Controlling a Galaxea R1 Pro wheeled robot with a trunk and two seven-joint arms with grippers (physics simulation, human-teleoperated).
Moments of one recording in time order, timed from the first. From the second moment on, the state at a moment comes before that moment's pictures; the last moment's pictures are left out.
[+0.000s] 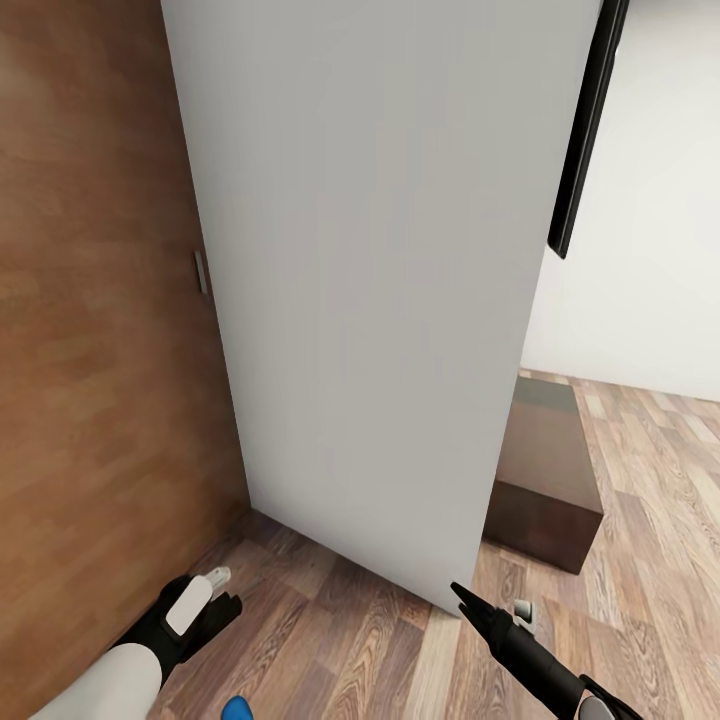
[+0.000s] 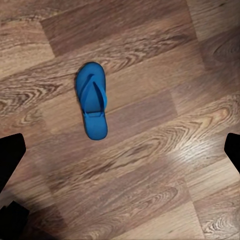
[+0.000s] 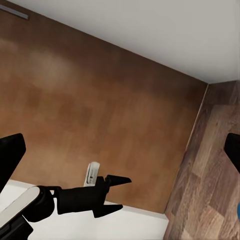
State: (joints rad) left arm -0.63 0.04 0.15 -0.42 0.66 0.52 0.47; right arm -0.15 -0.16 -0.02 -0.94 -0.93 0.44 0.82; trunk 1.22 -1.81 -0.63
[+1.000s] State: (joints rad) left arm -0.63 0.04 0.15 -0.42 0.66 0.52 0.46; right arm -0.15 -0.16 -0.02 -0.94 -0.93 0.44 0.82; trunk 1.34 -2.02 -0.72
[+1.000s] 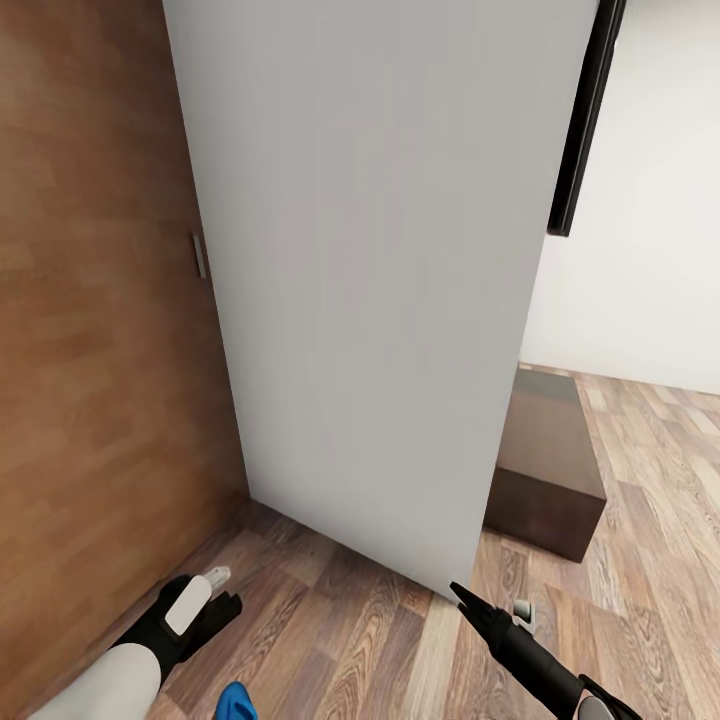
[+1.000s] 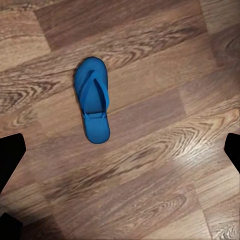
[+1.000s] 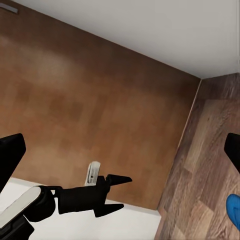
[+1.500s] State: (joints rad) left arm -0.63 0.05 0.15 -0.42 0.66 0.52 0.46; right arm -0.15 -0.16 -0.02 -0.94 -0.93 0.44 0.82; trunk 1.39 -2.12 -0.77
